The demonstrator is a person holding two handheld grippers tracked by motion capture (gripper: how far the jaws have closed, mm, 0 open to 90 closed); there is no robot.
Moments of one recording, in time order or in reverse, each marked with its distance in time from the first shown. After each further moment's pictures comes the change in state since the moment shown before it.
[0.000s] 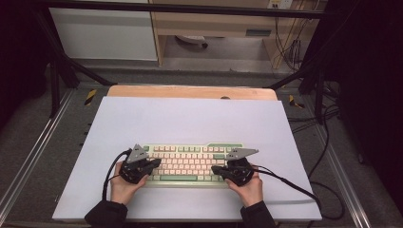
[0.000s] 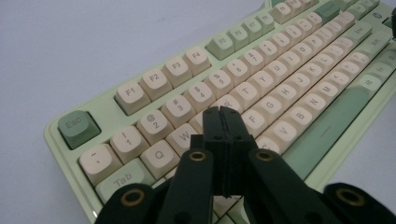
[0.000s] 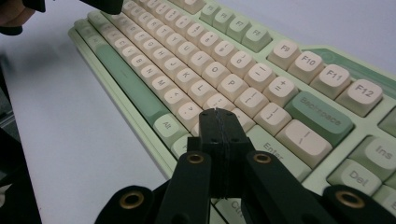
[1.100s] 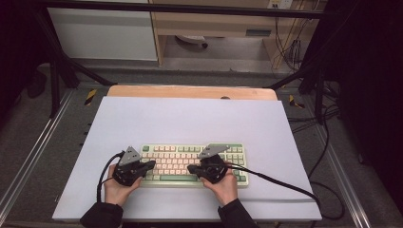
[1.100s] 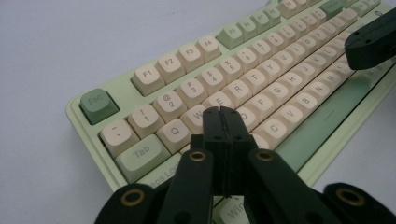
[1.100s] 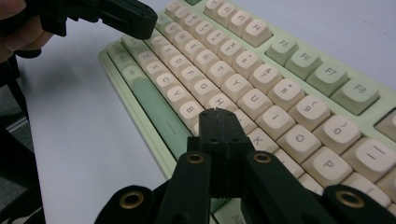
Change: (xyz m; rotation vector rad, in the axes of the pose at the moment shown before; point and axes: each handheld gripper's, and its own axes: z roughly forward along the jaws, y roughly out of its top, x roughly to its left) left arm 0.007 -0.010 -0.010 -0.008 0.002 -0.022; right arm 0.035 0.032 0.054 0.002 0.070 -0.031
